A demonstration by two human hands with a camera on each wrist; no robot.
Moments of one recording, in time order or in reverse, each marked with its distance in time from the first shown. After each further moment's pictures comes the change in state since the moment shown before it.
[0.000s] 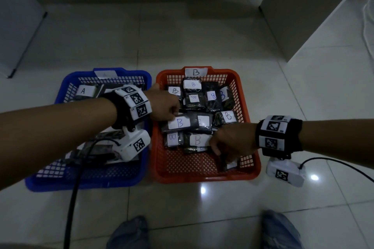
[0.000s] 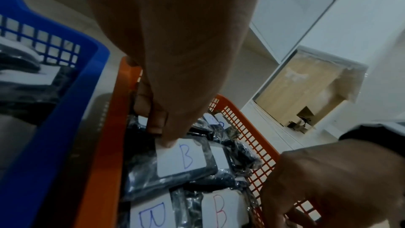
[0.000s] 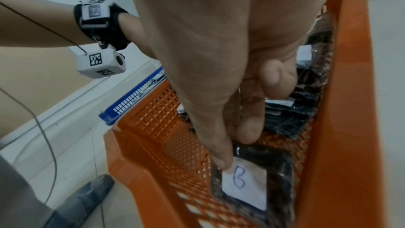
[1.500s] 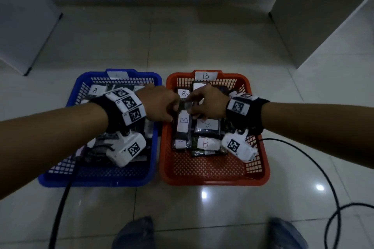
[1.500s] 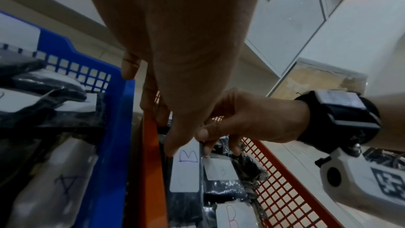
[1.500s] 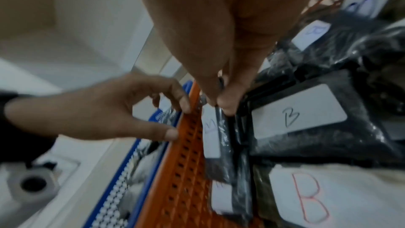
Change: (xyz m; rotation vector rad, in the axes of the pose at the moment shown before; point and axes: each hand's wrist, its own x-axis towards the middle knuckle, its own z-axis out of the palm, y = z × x) left_hand -0.032 -0.023 0.002 -0.077 0.188 -0.047; right_hand 0.061 -0.029 -0.075 0.816 0.579 0.136
